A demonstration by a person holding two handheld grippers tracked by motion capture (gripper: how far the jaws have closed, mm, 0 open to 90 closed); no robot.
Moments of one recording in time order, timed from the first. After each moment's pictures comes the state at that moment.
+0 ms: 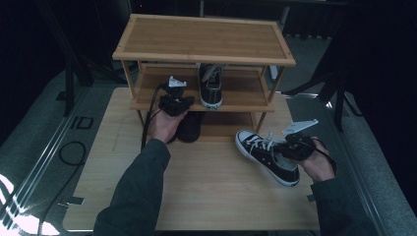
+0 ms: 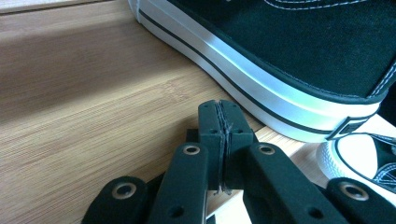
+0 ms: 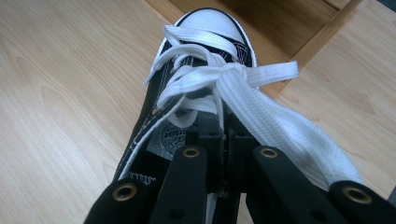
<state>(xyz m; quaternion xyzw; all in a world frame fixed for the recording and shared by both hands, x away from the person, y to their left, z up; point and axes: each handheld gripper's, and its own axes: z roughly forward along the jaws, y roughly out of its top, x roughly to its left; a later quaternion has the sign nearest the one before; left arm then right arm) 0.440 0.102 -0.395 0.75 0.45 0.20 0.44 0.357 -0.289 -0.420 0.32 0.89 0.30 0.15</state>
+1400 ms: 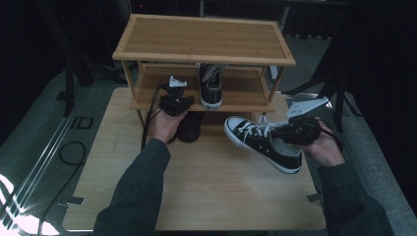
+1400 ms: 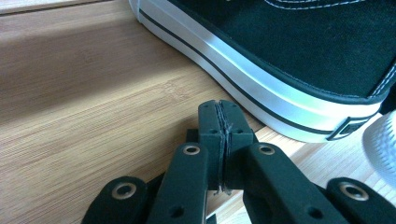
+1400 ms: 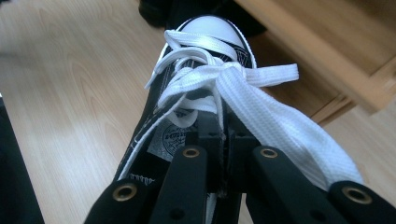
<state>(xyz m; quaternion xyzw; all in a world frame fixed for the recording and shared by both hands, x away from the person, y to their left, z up) 0.440 0.101 -0.395 0.75 0.45 0.20 0.44 0.354 -0.269 -0.343 0.25 0.89 0.35 0.13</state>
